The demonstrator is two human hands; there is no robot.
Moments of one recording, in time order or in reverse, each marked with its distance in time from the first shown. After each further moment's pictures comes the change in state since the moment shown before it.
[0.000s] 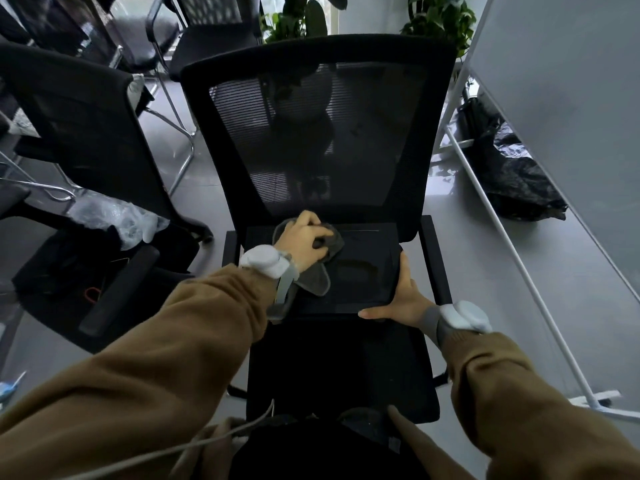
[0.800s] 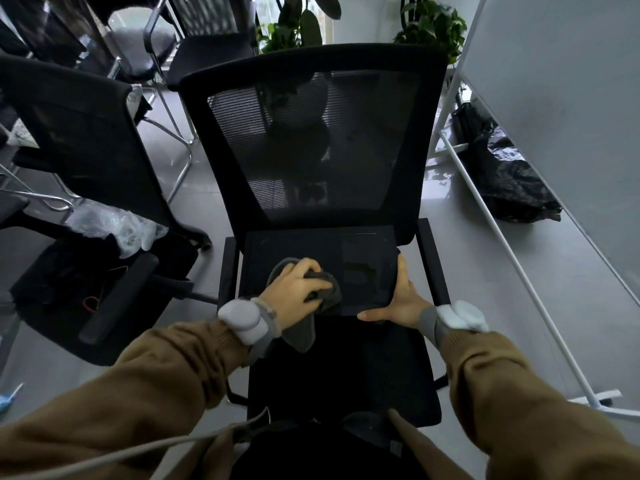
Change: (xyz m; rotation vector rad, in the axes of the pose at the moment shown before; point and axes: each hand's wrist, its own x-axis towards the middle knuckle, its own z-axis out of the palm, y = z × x) left_hand -0.071 -0.007 0.018 0.062 -0.087 0.215; right_hand -0.001 -0.003 0.000 0.017 -0.020 -0.014
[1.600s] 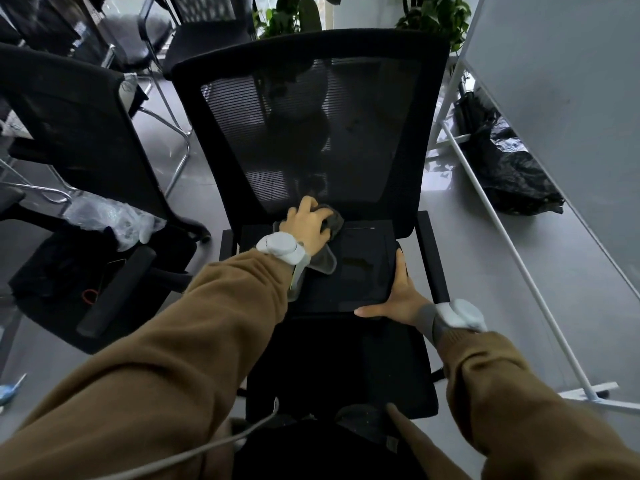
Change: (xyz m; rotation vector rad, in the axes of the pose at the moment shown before) left_hand 0.092 0.004 -0.025 0.095 0.169 -0.309; right_hand 0.003 0.005 0.002 -0.027 0.008 0.047
